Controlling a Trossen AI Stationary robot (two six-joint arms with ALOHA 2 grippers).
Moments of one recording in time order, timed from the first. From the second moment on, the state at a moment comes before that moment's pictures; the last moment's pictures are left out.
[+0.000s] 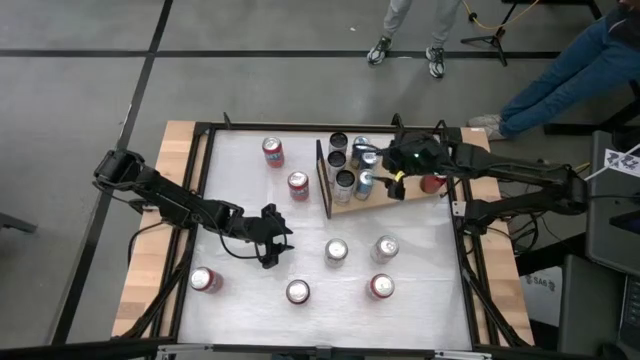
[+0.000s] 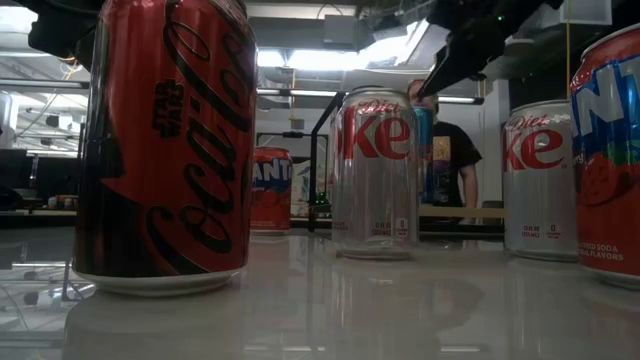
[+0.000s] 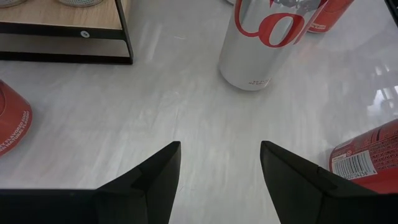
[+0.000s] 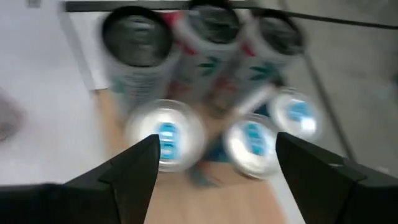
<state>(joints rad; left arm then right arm) -0.29 1.38 0.59 0.08 -0.25 -0.42 -0.27 1.13 1.00 -0.58 0.09 -0.30</state>
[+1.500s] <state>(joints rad) -0.29 1.38 0.59 0.09 -0.25 -0.42 -0.47 1.25 0.74 -0.22 0.14 -0.25</state>
